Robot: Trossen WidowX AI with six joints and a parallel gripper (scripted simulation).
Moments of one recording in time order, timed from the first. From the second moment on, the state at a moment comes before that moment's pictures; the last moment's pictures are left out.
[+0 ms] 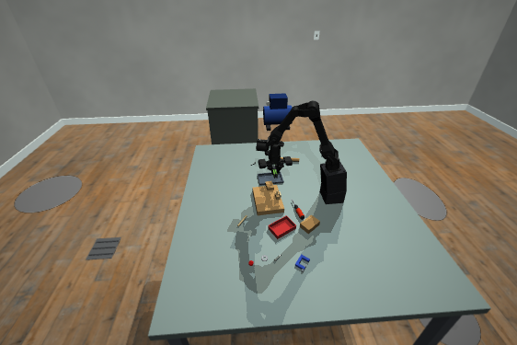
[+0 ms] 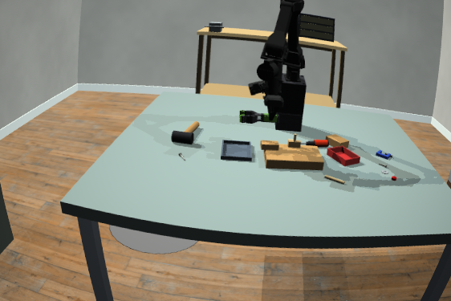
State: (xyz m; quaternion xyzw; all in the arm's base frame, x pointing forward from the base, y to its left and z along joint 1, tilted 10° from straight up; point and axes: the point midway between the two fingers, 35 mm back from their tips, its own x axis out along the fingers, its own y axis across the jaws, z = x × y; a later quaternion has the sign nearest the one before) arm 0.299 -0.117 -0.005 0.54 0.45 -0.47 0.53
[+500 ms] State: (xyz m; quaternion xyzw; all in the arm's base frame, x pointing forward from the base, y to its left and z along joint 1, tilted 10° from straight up) arm 0.305 -0.102 -0.006 0.54 0.45 -0.47 0.53
